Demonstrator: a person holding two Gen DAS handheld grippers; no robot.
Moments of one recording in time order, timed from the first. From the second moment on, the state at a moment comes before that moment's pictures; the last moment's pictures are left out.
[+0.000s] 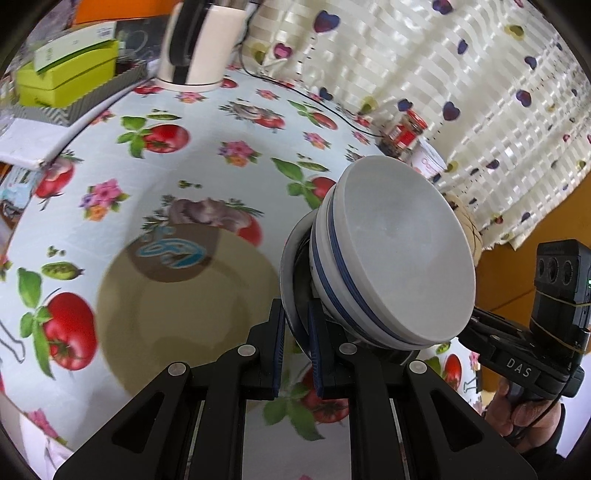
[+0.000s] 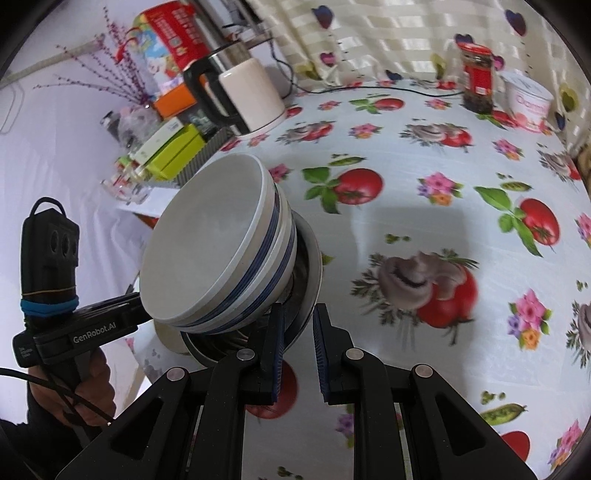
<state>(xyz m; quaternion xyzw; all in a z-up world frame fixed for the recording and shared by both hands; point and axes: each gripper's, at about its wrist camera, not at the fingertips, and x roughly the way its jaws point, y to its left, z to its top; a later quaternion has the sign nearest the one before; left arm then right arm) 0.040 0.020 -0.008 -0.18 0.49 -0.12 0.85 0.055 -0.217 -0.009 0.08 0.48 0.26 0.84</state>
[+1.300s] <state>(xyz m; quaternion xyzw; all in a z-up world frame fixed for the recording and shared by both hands) 0.014 0.106 -0.033 -0.22 0.49 -0.02 0.84 0.076 -0.100 -0.035 0.01 0.51 0.34 0.79</state>
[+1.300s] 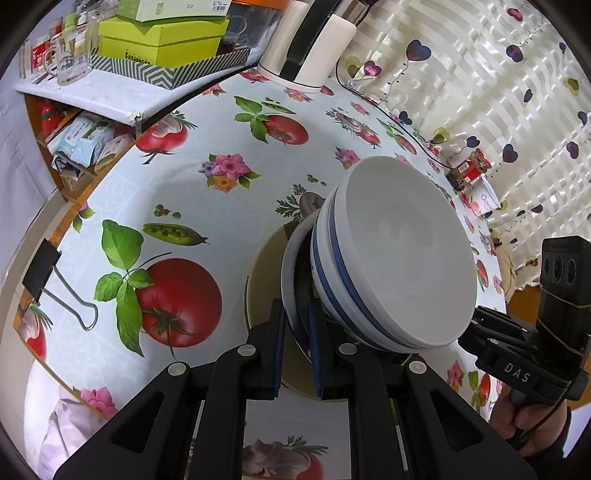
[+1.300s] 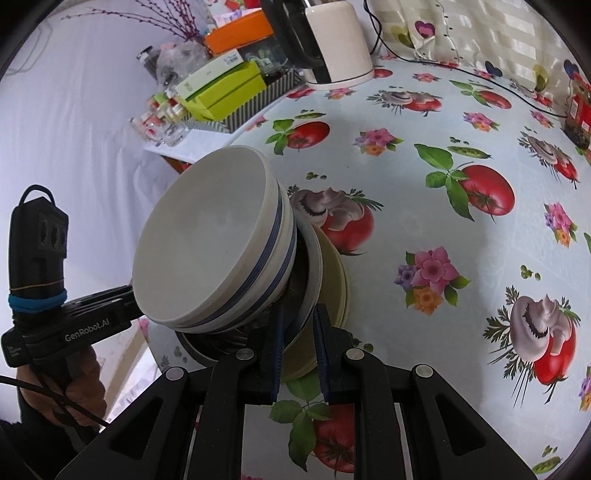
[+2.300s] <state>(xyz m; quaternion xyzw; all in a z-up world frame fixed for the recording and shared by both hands) -0.017 0.101 -0.009 -0.17 0.46 0.01 0.87 0.037 -0.112 -0.012 -0.04 0.48 0.33 0.81</state>
